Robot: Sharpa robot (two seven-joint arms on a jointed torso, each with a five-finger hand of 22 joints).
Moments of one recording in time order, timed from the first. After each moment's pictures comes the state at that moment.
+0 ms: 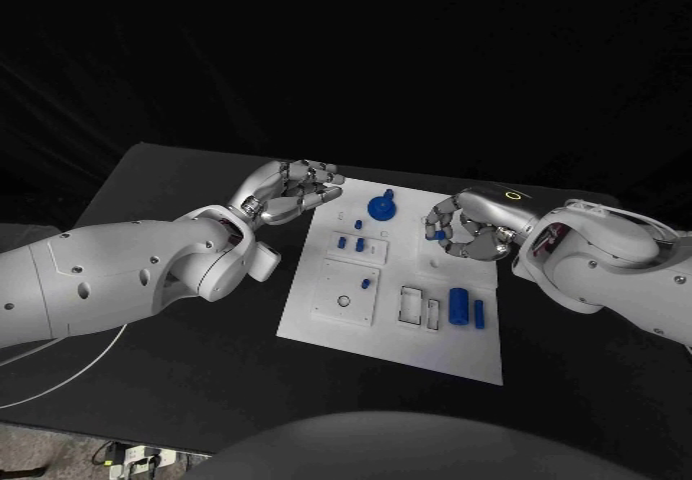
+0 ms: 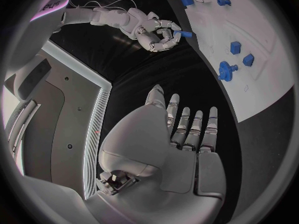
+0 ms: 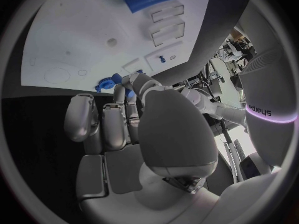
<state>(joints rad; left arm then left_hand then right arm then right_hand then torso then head) 1.25 -0.89 -0.23 1.58 -0.43 -0.41 0.51 1.51 0.16 -0.23 0.29 0.32 0.86 0.15 0.07 0.07 0.25 0.13 0.54 0.06 0.24 0.18 0.30 0.05 0.08 0.31 0.29 0.08 0.66 1.31 -0.94 -0.22 1.68 -1.54 -0.35 -0.03 1.46 -0.14 0.37 0.08 0.71 0.91 0.09 0.40 0.83 0.90 0.04 0.72 0.69 1.42 -0.03 1.36 1.25 0.10 1.36 0.08 1.19 1.31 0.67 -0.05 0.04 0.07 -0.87</state>
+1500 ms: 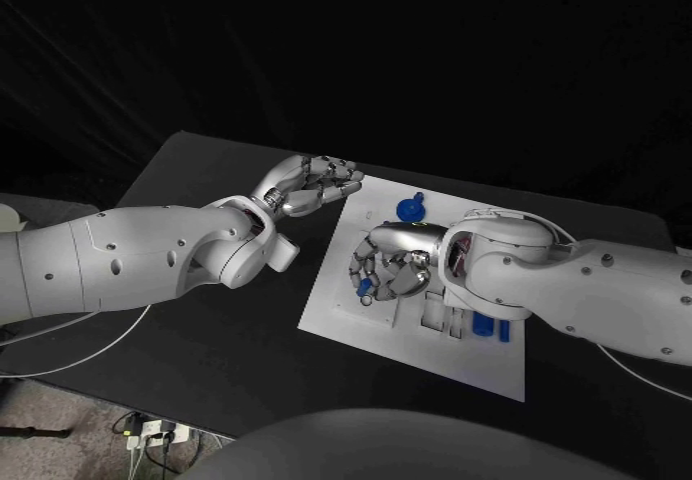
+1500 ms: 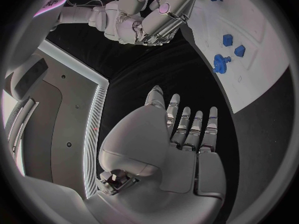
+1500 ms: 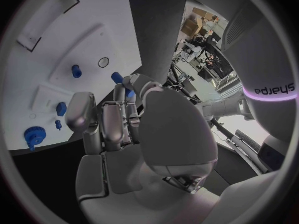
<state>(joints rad) 1.25 -0.93 -0.23 1.59 -0.40 -0.43 0.50 1.50 0.17 -0.24 0.29 0.32 0.86 0.16 0.07 0.07 0.26 0.14 0.55 0.06 0.24 0.18 0.30 0.05 0.08 0.31 0.29 0.09 0.66 1.31 -0.58 -0.22 1.63 -1.31 -0.02 -0.07 1.44 -0.13 0.38 0.08 0.66 0.90 0.10 0.36 0.80 0.91 0.05 0.68 0.68 1.39 -0.02 1.31 1.20 0.10 1.32 0.09 1.12 1.31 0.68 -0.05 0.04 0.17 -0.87</state>
